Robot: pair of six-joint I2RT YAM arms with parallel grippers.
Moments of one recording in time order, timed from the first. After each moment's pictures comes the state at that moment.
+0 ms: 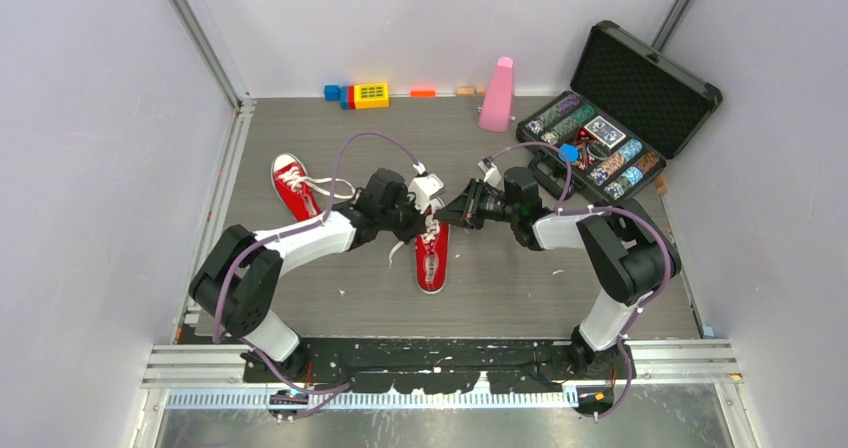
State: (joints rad) left arm -0.65 1.57 0.88 -0.03 0.29 0.15; right arm 0.44 1.72 0.69 0.68 -0.73 1.07
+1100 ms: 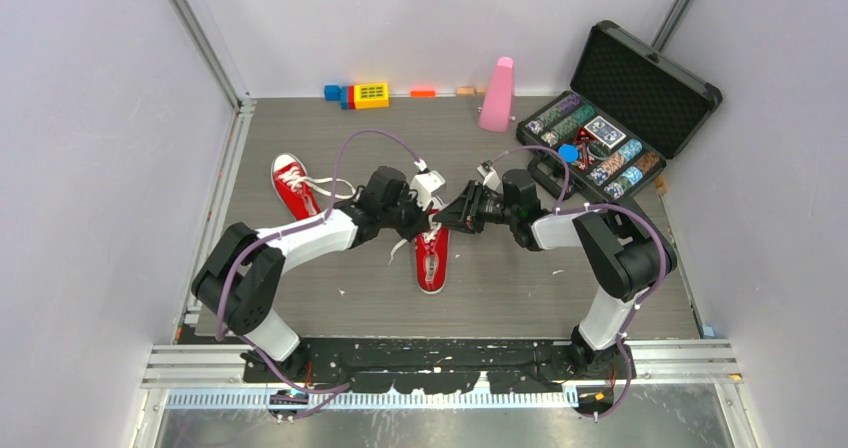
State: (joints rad) left arm -0.65 1.58 0.90 -0.01 0.31 0.12; right arm 0.44 1.75 0.69 0.67 -0.73 1.07
